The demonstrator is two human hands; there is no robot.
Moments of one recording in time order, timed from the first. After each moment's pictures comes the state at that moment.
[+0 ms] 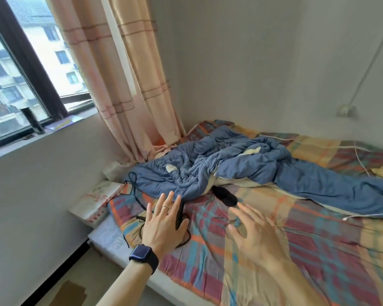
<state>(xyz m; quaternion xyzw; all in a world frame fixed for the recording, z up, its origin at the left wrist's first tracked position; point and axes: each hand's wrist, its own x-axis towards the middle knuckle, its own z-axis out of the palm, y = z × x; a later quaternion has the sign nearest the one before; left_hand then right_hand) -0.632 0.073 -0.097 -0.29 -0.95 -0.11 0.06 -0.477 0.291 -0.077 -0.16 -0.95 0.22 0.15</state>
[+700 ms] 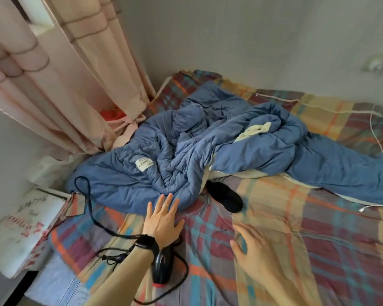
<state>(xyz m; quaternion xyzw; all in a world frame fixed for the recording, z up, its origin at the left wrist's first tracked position) -0.978 0.205 -0.292 -0.37 -0.91 -0.04 -0.18 -0.756 0.379 -0.246 -0.32 -0.91 0.27 -0.04</state>
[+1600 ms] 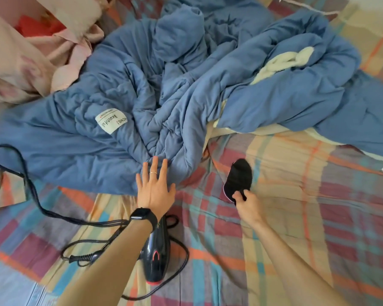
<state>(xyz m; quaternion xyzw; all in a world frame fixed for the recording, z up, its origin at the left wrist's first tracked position) -1.052 0.253 -0.462 -0.30 -0.92 -0.13 -0.23 -0.853 0.441 -0.463 -0.59 -0.72 0.36 -0.13</state>
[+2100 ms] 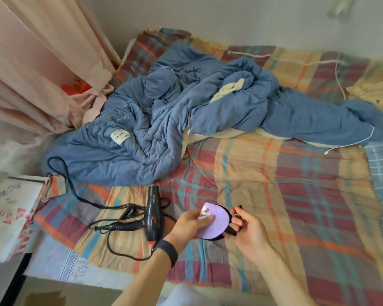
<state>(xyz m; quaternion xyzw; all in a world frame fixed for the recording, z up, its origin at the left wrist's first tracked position) -0.833 0.211 -0.281 -0.05 -0.62 -0.49 -0.61 -0.696 0.326 -0.230 -0.53 -0.22 0.81 0.11</state>
